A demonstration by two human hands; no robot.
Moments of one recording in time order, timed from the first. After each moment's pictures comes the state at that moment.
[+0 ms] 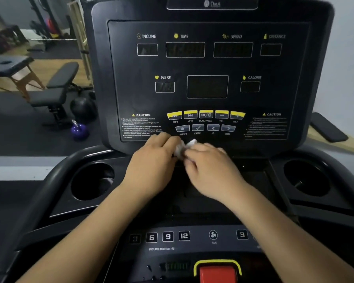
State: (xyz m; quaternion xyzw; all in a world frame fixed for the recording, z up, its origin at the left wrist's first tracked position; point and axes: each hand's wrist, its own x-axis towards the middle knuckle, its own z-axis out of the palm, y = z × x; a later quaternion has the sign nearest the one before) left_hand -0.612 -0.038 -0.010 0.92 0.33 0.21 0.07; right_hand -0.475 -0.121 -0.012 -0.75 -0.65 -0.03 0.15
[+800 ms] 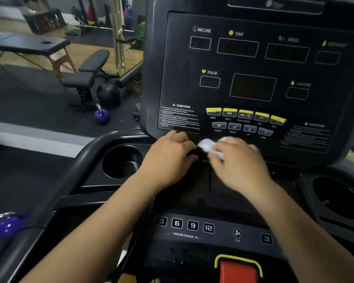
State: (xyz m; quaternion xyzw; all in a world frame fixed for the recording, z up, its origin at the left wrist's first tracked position) left_hand -0.651 -0.024 -0.020 0.92 0.31 0.22 0.06; right_hand -0.484 -0.106 -0.013 -0.76 -0.64 -0.06 0.12
